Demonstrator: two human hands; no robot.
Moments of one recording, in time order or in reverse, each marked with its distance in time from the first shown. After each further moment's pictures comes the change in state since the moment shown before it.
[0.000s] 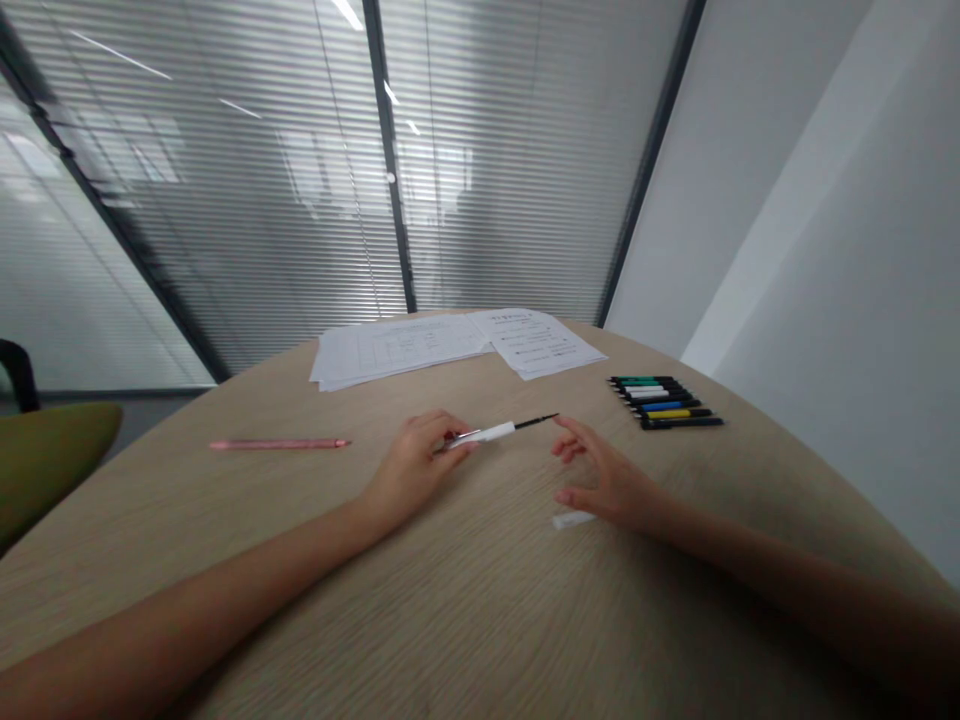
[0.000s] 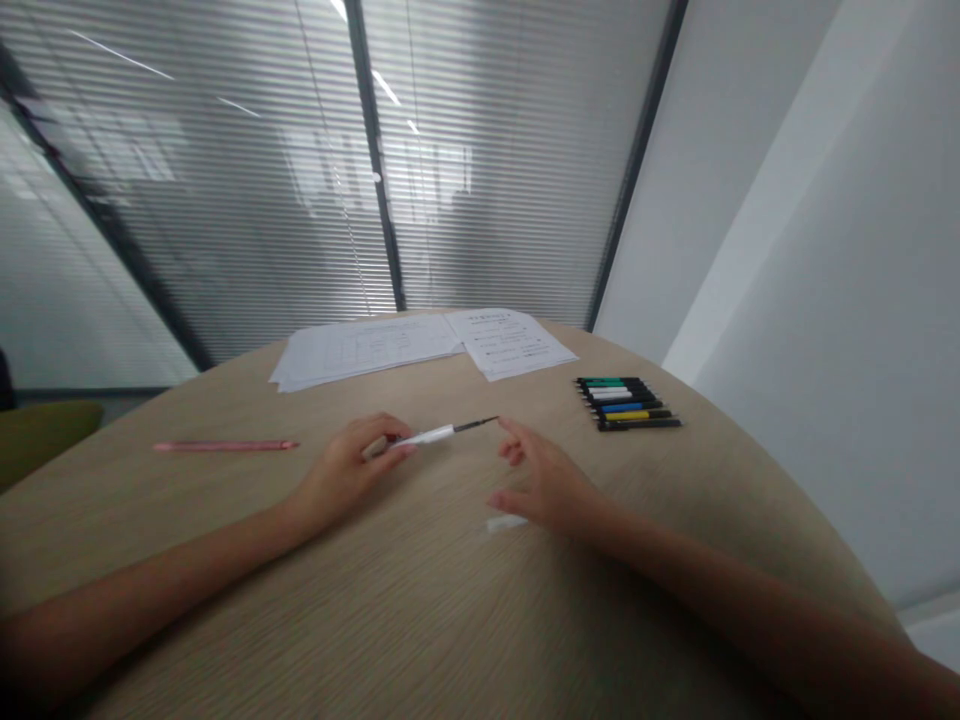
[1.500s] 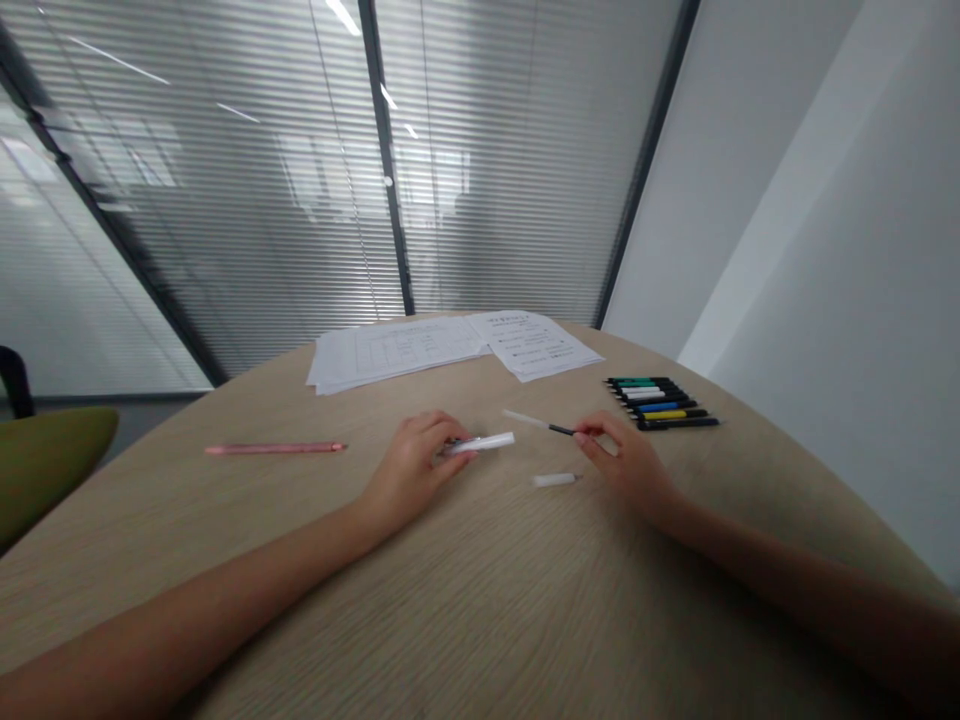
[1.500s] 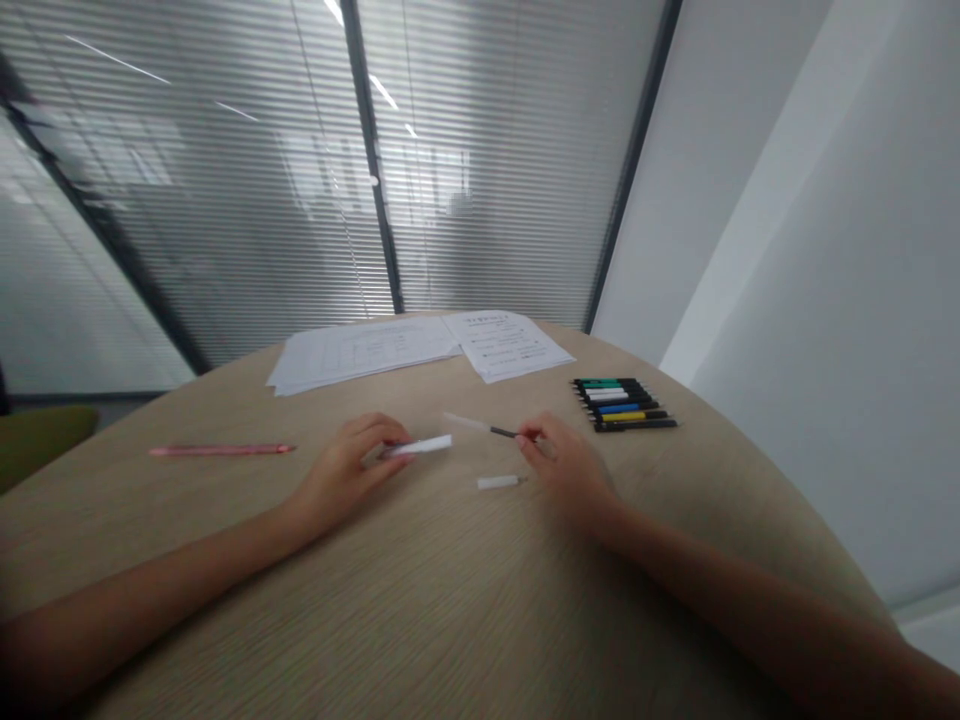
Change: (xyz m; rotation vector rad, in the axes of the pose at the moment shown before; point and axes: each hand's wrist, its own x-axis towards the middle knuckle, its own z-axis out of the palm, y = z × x) left_hand -0.001 -0.001 -0.001 0.076 -0.010 0.130; right_hand 0.007 0.006 -0.009 -0.047 0.297 0.155
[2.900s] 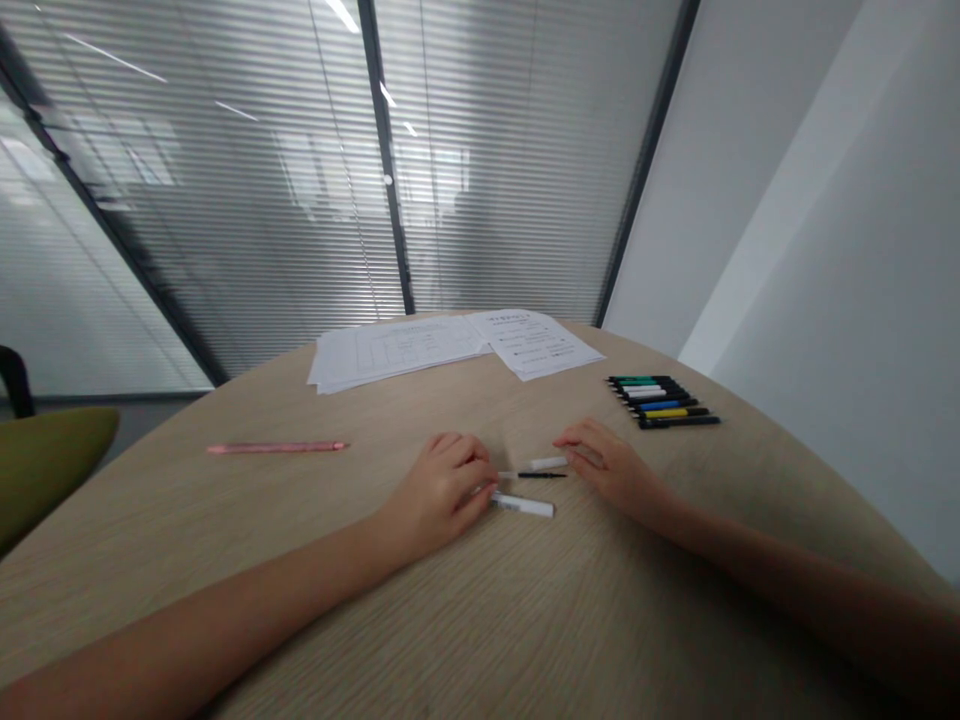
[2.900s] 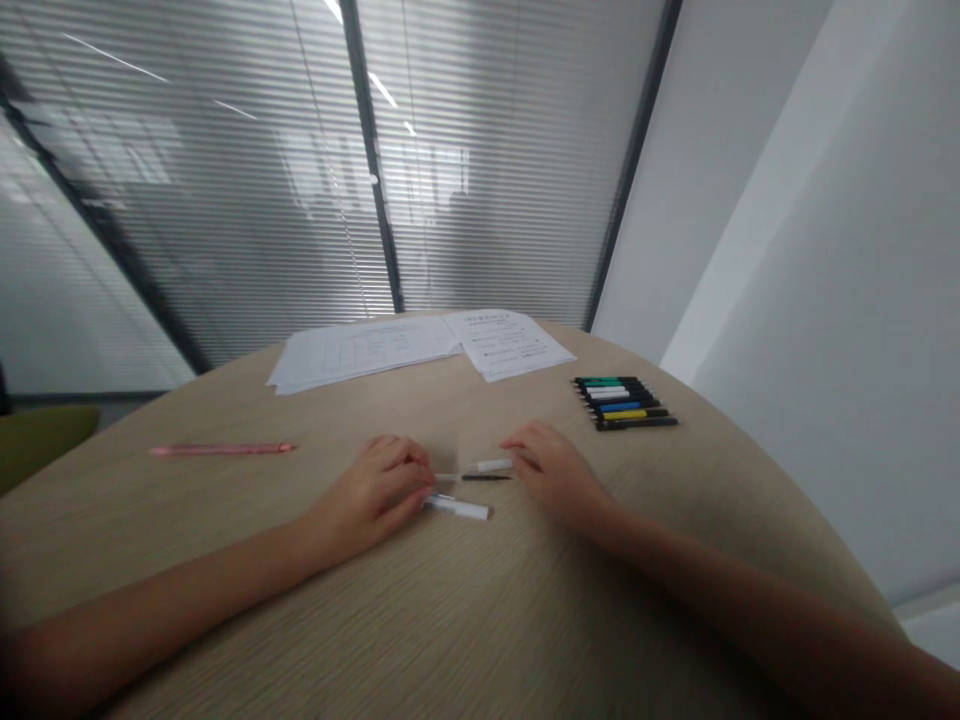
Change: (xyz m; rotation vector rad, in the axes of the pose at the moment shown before) left_hand -0.008 0.030 0.003 0.059 -0.196 0.161; right_hand -0.003 0.003 0.009 0.014 -0.181 -0.170
